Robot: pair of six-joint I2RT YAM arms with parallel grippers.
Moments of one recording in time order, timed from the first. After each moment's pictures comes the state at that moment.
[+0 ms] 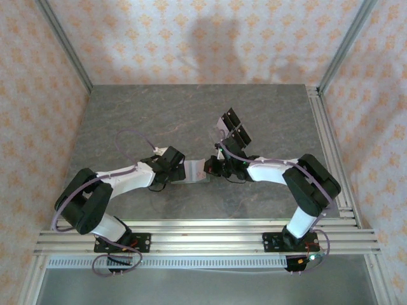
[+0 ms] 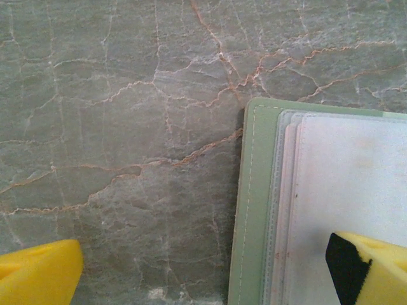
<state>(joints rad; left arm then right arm) -0.58 1.50 0.72 -0.42 -0.31 -0.75 0.69 1.68 0.80 0.08 -0.36 0.87</state>
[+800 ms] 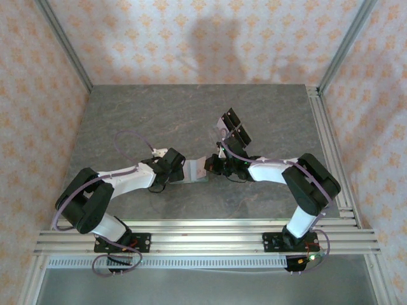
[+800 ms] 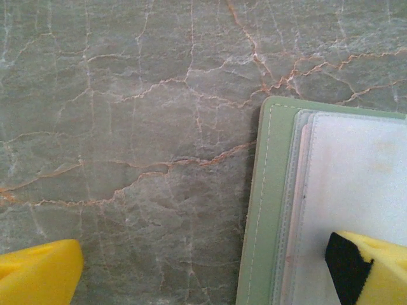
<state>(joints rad) -0.58 1.51 0.71 -0.43 -0.37 -0.80 0.67 1.69 0.78 0.17 -0.38 0.89</state>
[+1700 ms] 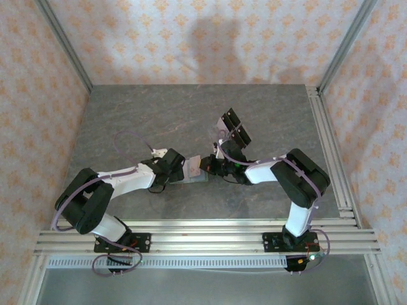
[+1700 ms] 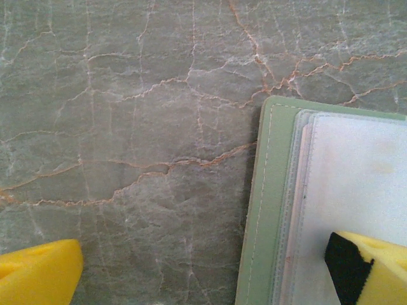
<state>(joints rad) -0.58 1.50 0.70 -0.41 -0.37 -0.81 0.68 1.80 0.73 0.48 -0.46 0.98</state>
